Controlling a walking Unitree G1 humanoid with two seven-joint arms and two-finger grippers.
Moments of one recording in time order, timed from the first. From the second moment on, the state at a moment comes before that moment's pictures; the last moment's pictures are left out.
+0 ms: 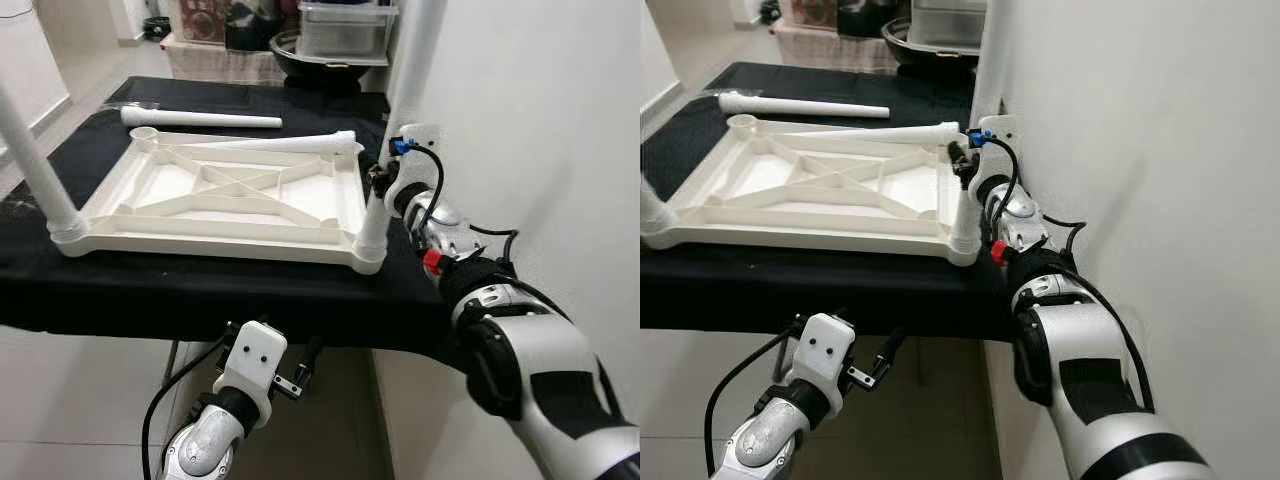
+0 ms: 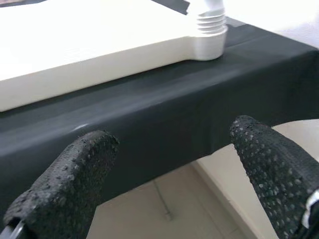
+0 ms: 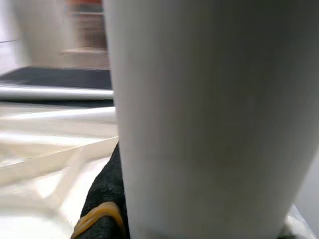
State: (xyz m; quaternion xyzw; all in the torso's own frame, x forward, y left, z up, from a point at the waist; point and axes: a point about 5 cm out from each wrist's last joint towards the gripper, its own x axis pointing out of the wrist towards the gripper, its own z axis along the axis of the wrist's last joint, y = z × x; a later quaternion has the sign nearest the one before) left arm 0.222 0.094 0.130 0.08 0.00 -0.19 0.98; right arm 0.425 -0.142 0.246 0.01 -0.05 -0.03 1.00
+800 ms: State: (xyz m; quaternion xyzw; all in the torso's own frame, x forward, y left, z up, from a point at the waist) left arm 0.223 0.093 0.130 0.08 0.00 -0.19 0.98; right arm 0.422 -0.125 0.242 0.07 -0.06 -0.02 1.00
